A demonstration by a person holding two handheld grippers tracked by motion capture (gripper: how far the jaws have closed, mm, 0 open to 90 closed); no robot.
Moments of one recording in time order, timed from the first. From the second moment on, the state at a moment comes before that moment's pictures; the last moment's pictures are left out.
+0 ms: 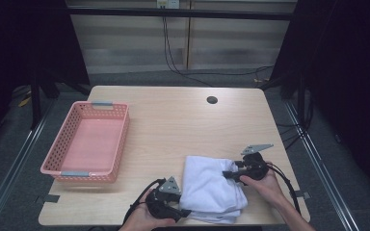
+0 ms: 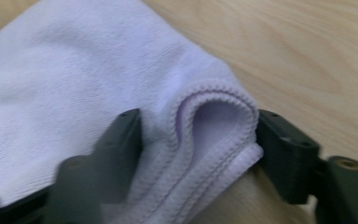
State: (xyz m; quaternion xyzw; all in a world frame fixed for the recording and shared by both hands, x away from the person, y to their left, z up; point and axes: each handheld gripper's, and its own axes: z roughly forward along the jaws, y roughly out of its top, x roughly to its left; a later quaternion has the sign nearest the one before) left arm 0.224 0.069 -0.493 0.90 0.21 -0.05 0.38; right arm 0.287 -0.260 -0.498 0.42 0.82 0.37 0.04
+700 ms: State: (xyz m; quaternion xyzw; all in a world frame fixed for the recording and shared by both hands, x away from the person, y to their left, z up) left arm 0.231 0.072 -0.489 0.89 0.22 -0.07 0.38; right arm 0.286 -0.259 -0.493 0.41 0.82 0.39 0.02
